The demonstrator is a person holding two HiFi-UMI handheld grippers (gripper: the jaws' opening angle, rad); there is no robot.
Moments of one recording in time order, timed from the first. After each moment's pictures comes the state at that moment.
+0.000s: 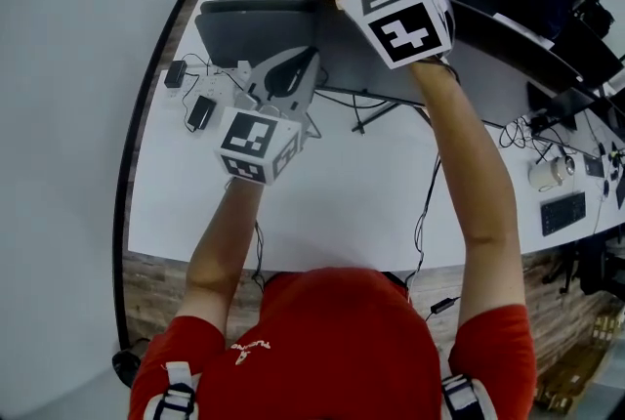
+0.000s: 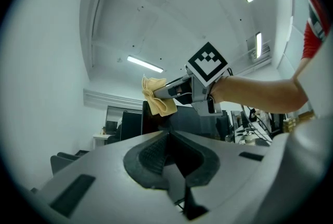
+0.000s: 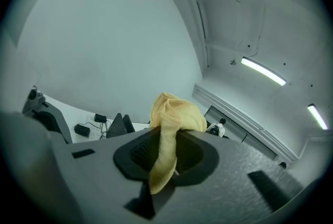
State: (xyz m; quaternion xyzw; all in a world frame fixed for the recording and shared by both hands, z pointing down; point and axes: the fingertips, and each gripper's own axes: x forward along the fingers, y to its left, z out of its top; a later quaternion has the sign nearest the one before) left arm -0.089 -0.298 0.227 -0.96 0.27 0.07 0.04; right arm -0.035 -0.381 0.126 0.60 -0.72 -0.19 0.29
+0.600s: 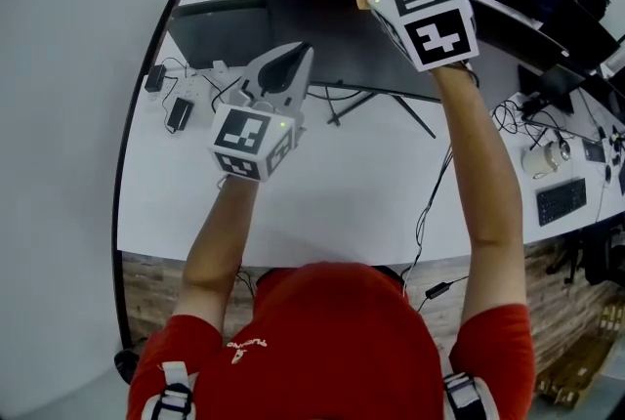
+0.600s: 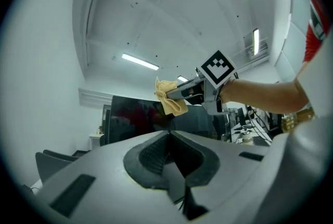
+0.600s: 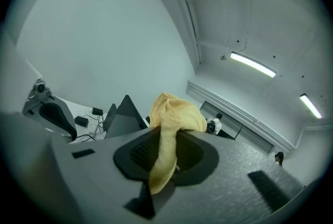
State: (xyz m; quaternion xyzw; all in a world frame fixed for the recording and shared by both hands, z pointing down) left arm -0.021 -0.267 0.230 -0.96 0.26 0.06 0.05; right arm 0.074 -0.326 0.130 0.63 -0.71 -0.17 0.27
